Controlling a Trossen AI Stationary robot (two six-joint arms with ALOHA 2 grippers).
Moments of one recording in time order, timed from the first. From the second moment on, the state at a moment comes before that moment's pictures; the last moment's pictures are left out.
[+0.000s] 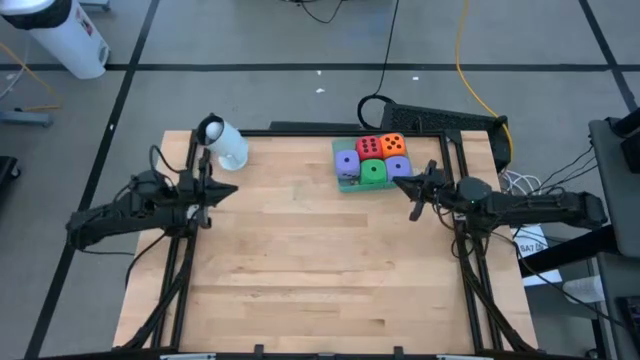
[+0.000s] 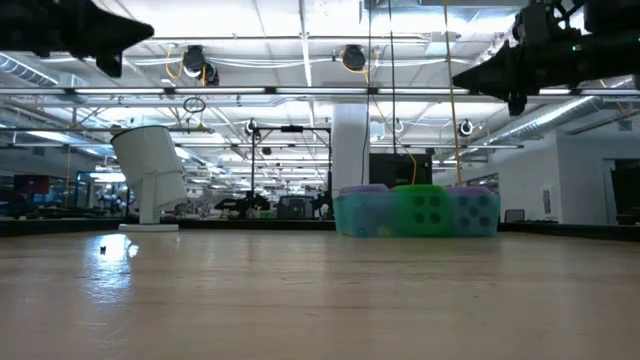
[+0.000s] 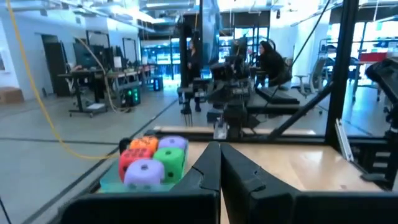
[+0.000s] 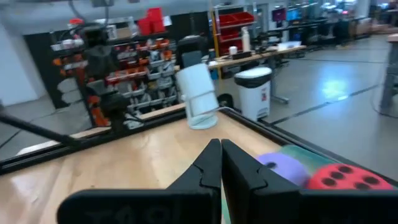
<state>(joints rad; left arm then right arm) 0.22 0.12 0.32 -0.09 0.13 0.02 -0.09 0.52 0.23 0.33 0.29 0.16</state>
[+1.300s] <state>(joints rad) 0.22 0.04 0.02 0.05 0.05 0.00 -0.26 0.33 0.01 0.42 0.21 0.22</state>
